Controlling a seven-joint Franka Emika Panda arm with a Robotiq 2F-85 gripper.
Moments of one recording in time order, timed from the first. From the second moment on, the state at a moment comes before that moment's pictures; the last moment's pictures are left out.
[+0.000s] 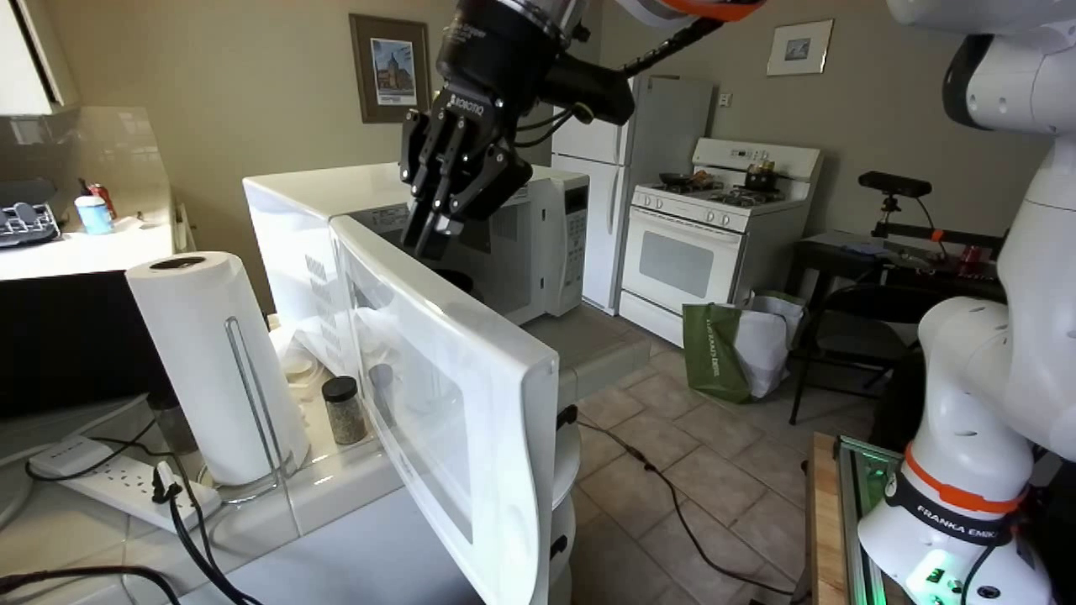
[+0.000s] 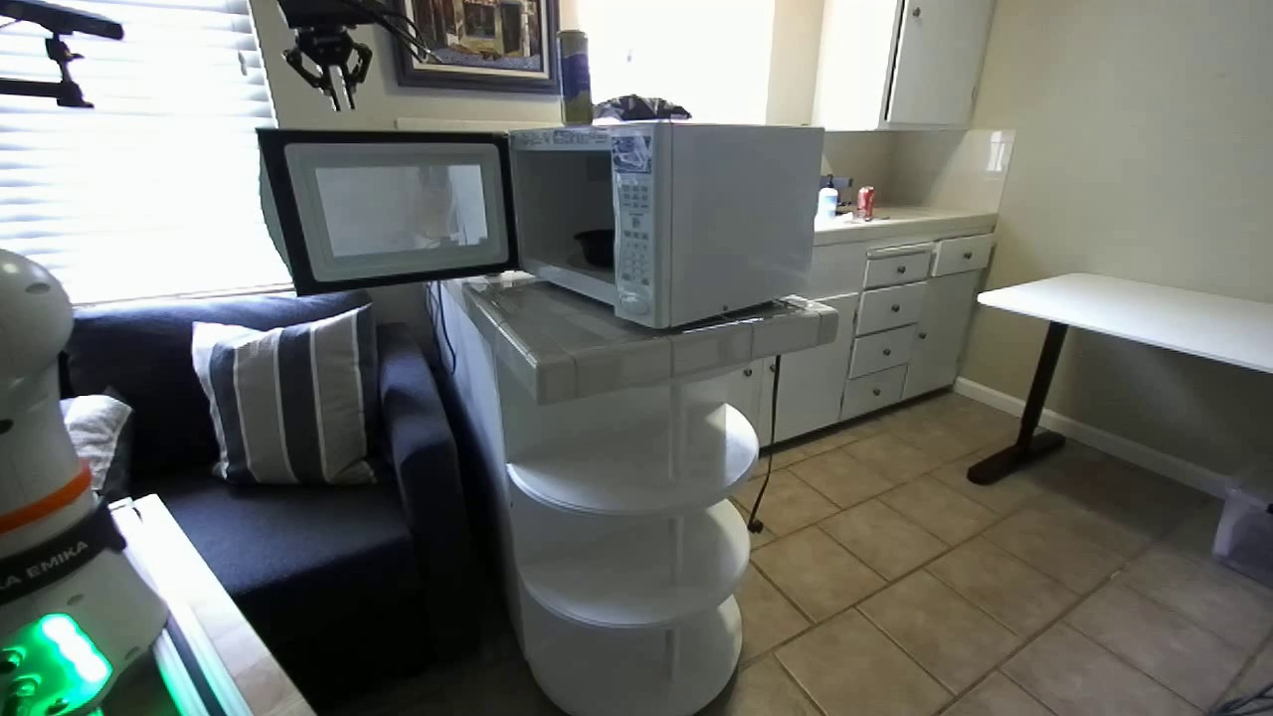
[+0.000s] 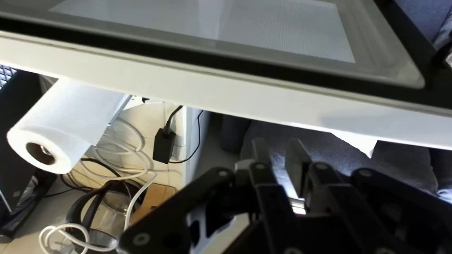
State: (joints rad) arm 0.37 0.03 0.29 -1.57 0.10 2.04 -0.71
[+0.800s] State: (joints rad) arm 0.36 0.07 0.31 -1.54 0.10 2.06 -0.71
